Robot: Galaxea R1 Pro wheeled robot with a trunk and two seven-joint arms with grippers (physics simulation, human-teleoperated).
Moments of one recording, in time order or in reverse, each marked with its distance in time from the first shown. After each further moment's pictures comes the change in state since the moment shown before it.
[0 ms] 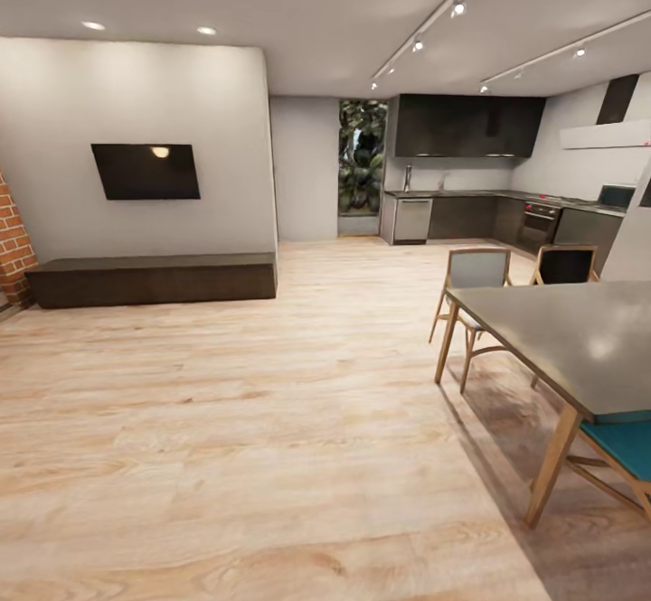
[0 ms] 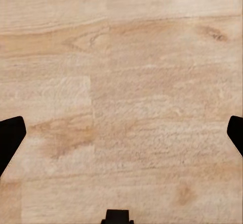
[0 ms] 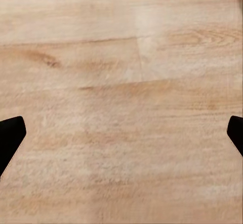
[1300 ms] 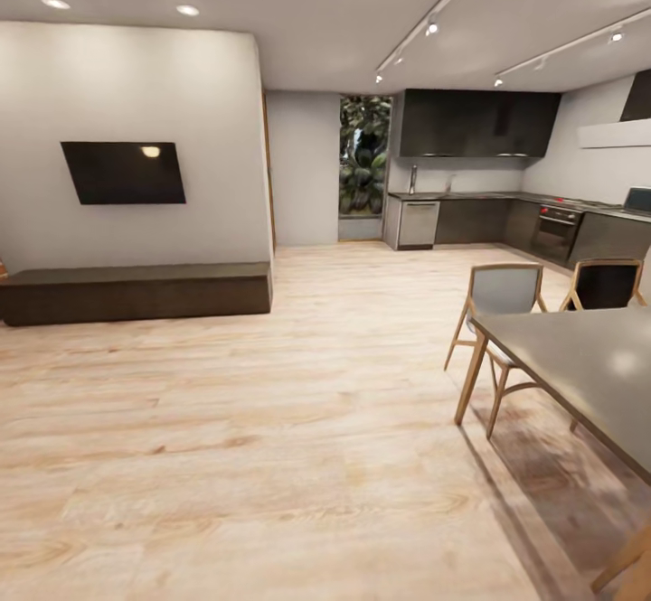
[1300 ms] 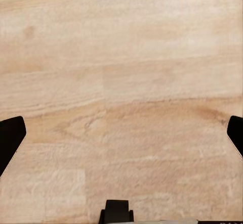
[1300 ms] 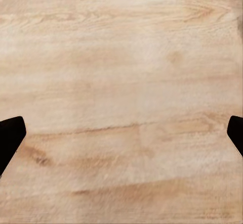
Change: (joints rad) left arm 0.000 0.000 0.000 0.030 0.002 -0.002 0.000; right arm 0.000 0.000 0.000 0.000 0.000 0.001 0.000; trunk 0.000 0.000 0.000
